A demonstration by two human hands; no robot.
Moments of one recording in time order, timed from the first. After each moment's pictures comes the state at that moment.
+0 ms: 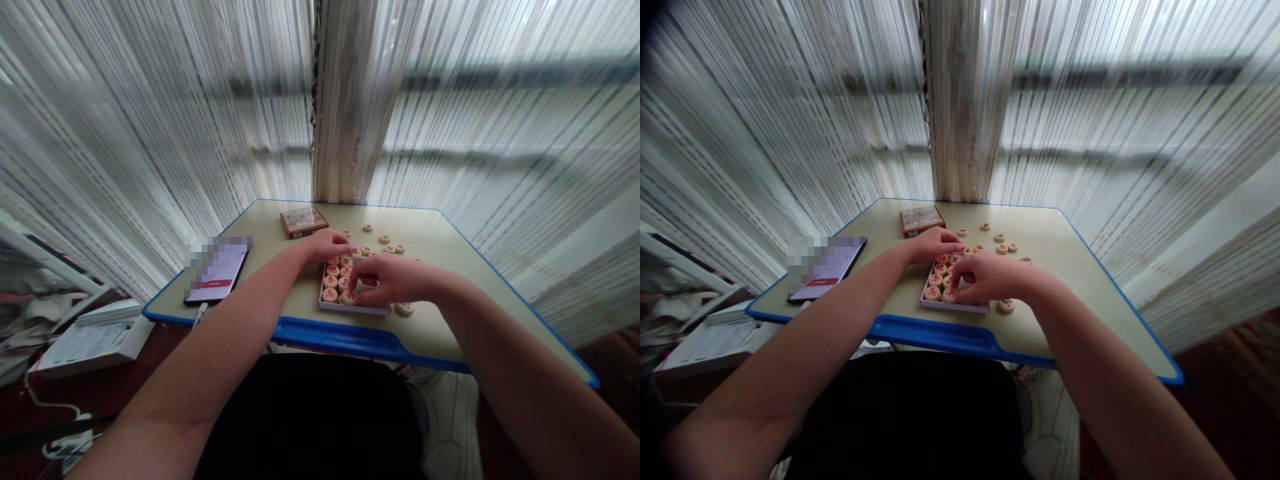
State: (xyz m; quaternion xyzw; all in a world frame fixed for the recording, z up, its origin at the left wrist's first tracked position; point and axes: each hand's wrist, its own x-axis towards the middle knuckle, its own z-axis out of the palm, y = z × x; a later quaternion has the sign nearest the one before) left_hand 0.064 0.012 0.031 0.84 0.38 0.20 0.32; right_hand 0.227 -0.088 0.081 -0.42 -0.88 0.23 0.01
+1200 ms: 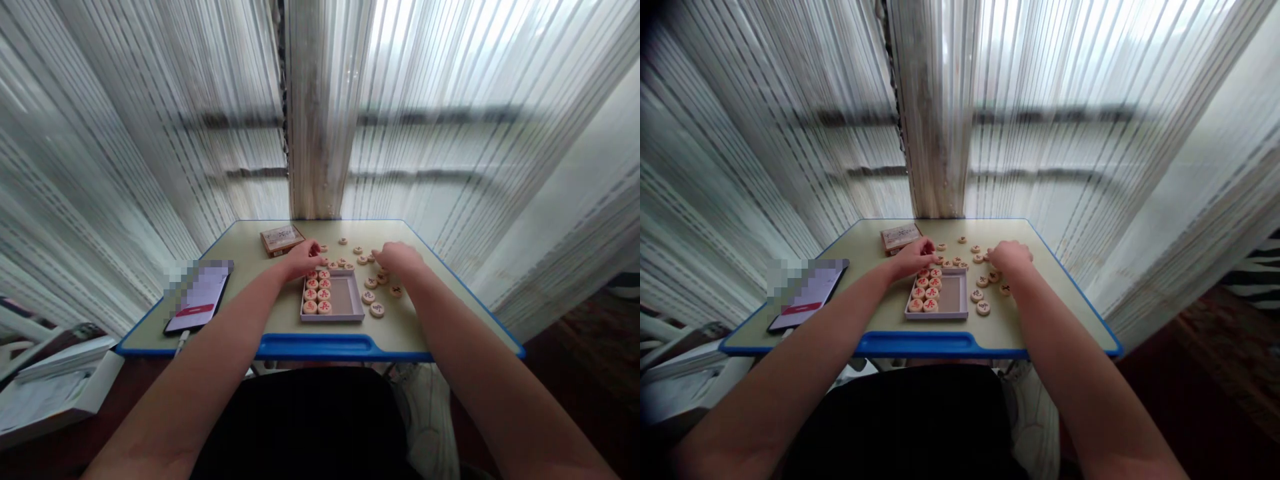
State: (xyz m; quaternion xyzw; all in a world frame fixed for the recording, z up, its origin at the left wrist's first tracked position) left_hand 0.066 0.018 0.018 0.78 0.42 0.31 0.34; right_hand 0.298 -0.022 0.047 -0.83 -0.55 0.04 0.02
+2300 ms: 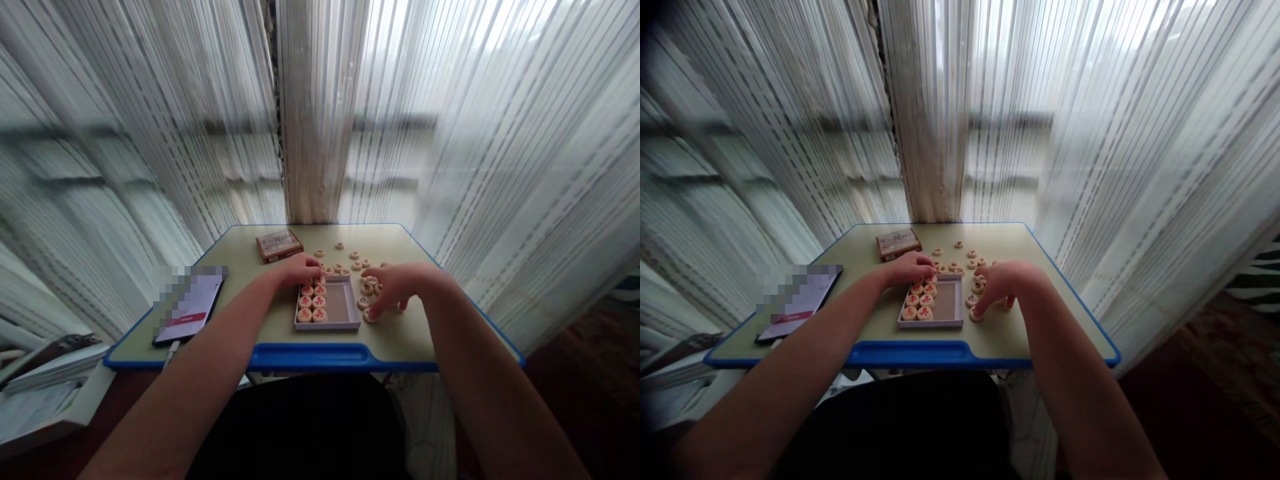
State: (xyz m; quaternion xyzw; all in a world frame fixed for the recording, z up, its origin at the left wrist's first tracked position) left_hand 0.066 0.010 0.029 0.81 0.42 0.18 0.37; right_hand 0.284 -0.082 0.083 -0.67 -0.66 0.32 -0.08
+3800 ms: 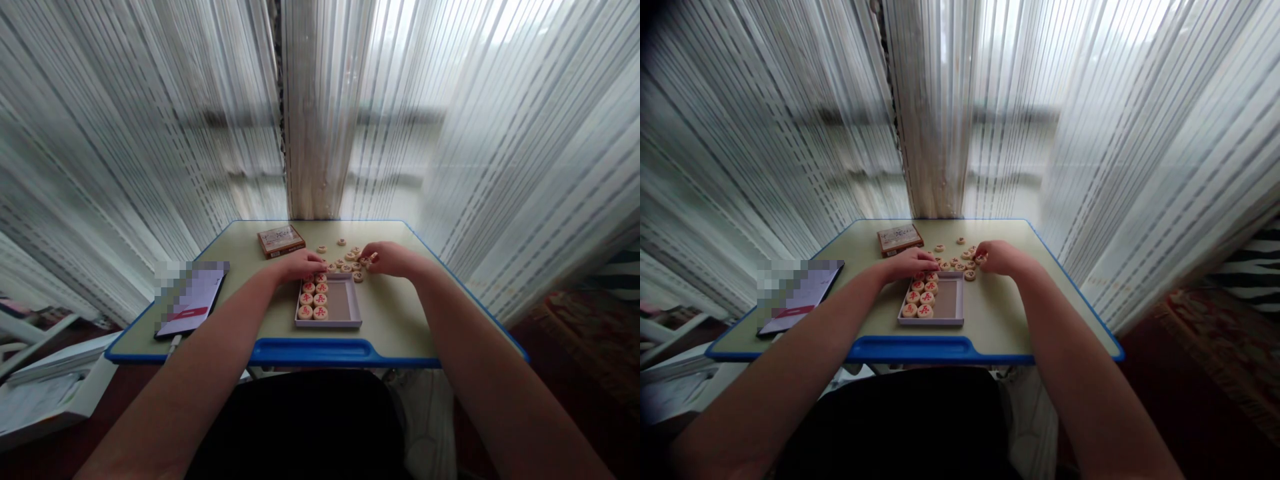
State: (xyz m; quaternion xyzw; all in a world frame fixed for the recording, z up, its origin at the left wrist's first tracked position) left_hand 0.063 0.009 0.029 0.81 0.39 0.19 0.40; right_hand 0.291 -0.042 0.065 -0.66 -0.74 0.07 0.05
